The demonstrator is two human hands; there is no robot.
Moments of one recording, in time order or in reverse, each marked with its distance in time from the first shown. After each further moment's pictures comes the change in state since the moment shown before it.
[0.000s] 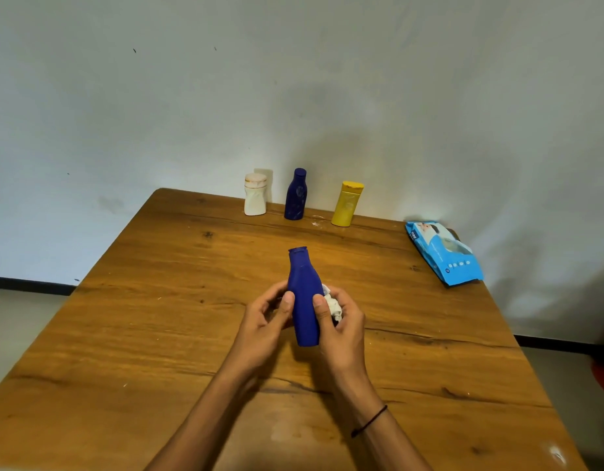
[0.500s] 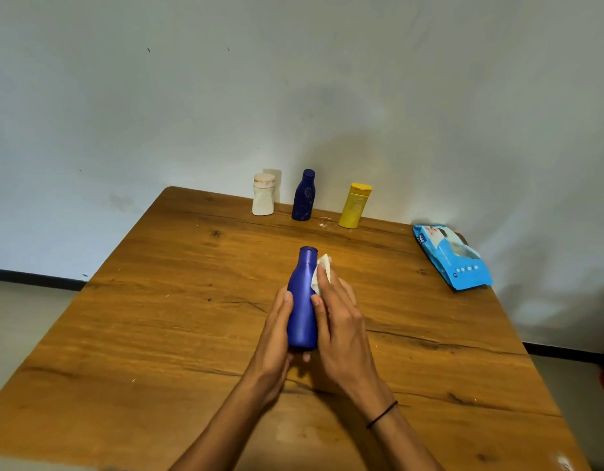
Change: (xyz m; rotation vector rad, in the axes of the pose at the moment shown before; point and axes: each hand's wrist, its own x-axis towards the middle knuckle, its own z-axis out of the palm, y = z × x) left_hand -0.017 -0.004 0.022 -0.256 0.097 -0.261; right_hand 0.006 -0.013 -0.006 -0.608 -0.224 -0.438
